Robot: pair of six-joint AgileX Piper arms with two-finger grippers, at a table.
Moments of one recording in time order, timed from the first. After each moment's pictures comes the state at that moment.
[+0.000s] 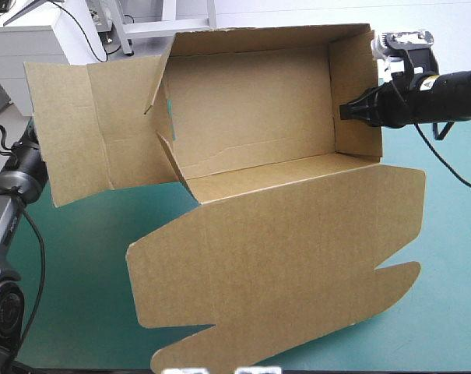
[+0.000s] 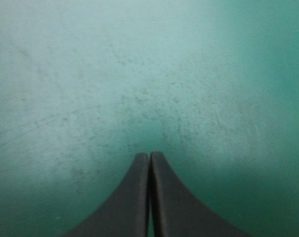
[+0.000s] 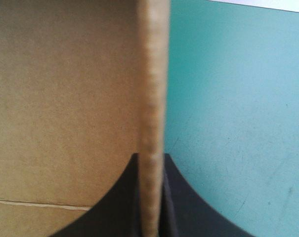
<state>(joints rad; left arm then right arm) 0.01 1.60 -1.35 -0.80 0.94 0.54 0.05 1.47 -1.85 0.48 1.25 -0.22</state>
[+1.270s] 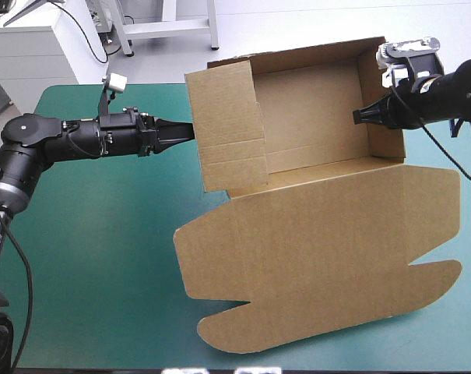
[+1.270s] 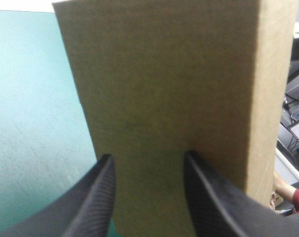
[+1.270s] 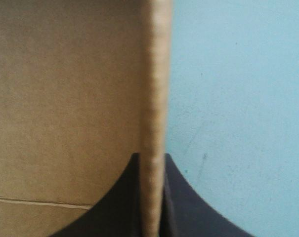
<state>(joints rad) -0.03 1.49 -1.38 -1.36 1.21 0.81 0.05 1.52 -1.85 0.20 1.25 -0.18</state>
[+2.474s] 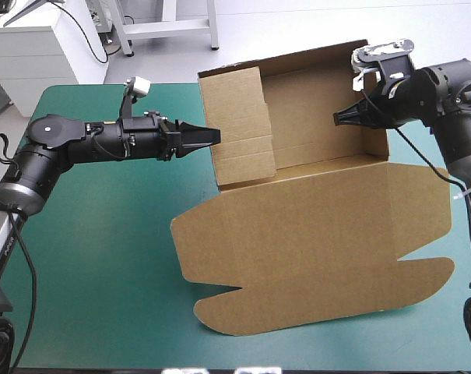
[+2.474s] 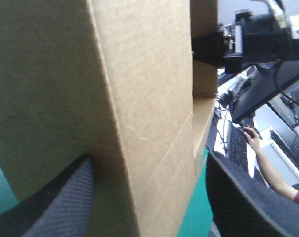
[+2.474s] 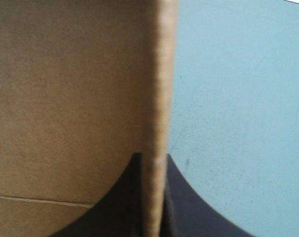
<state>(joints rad) -0.15 1.49 -1.38 -1.31 1.10 0.72 0.22 1.56 -1.85 -0.04 1.19 -0.02</state>
